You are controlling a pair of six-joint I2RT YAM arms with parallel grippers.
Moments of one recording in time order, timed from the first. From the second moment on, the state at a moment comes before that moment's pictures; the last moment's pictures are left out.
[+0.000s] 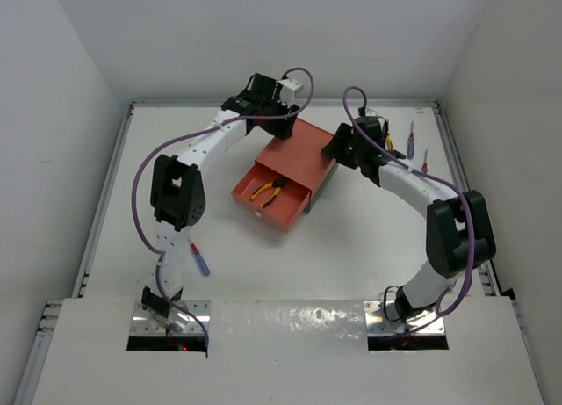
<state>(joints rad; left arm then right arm) -0.46 2.20 2.08 -0.62 0.18 0.14 0.30 1.65 1.07 -0.04 0.01 0.62</state>
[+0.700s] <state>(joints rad) -0.47 2.19 2.02 -0.53 0.18 0.14 0.11 1.70 1.42 -0.33 -0.12 0.32</state>
